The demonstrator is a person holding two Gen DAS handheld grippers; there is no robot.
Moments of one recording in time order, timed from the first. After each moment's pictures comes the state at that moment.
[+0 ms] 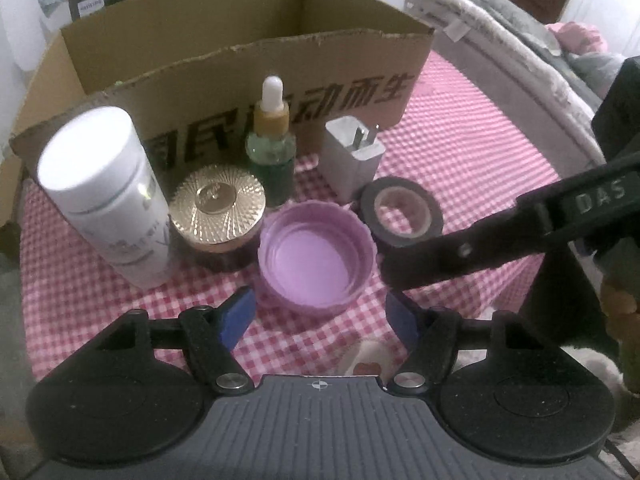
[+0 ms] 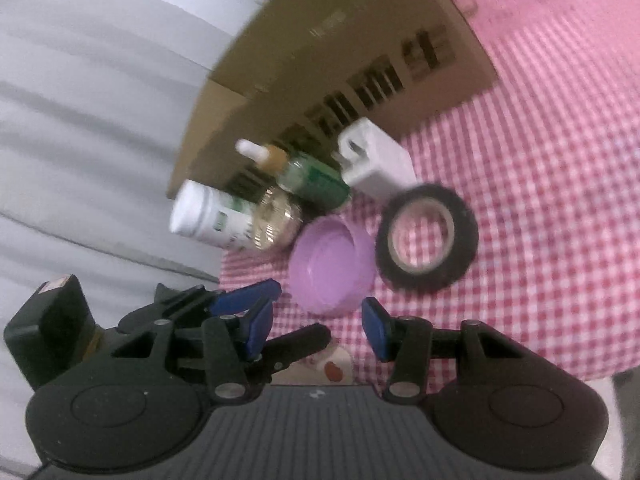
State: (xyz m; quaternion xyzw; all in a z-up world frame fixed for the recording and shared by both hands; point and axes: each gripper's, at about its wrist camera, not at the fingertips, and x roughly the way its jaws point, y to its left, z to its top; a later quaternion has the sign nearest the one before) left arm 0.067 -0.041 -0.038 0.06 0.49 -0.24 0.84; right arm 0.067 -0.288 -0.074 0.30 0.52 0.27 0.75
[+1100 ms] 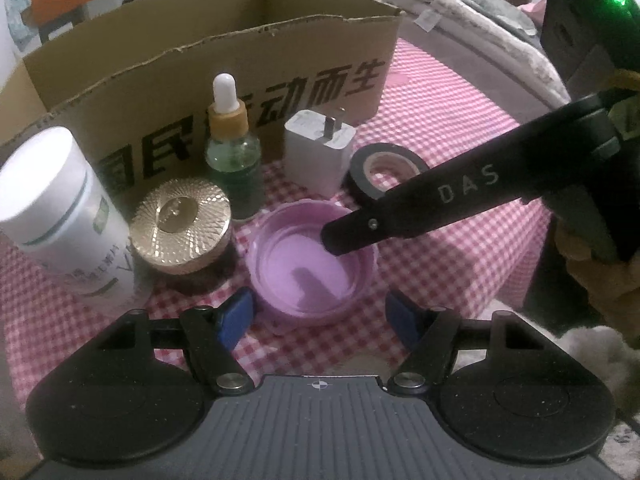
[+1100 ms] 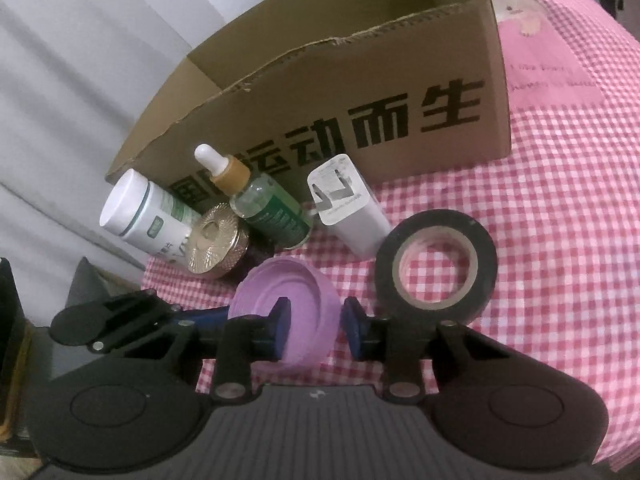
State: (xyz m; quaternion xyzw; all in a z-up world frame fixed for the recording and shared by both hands) left arm 0.066 -0.069 -0.055 0.10 0.46 -0.27 0.84; right arm 0.090 -0.258 -0.076 0.16 0.50 0.24 0.82
